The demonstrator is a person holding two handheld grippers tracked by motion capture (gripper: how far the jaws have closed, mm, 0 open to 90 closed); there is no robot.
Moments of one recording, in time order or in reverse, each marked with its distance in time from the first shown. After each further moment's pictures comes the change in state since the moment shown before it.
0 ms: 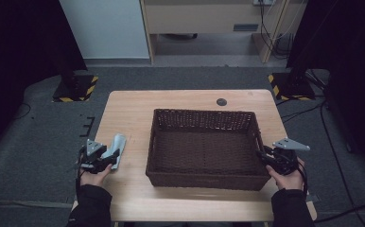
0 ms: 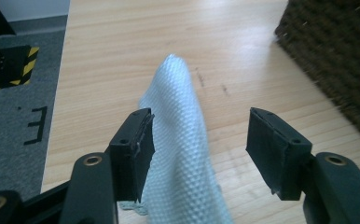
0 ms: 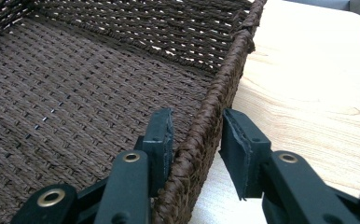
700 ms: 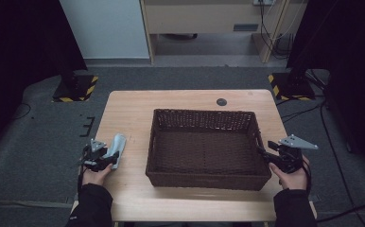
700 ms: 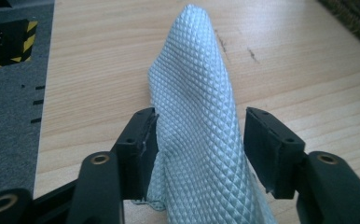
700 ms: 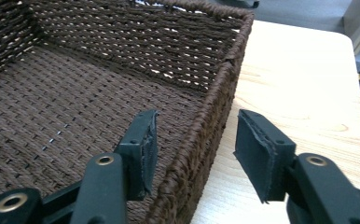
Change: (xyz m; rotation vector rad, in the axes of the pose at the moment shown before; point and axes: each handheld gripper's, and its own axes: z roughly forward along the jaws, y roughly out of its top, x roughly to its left) left arm 0.009 -0.007 0.025 0.114 0.019 0.024; right arm -0.006 0.009 -0.011 -0.072 0.010 0.027
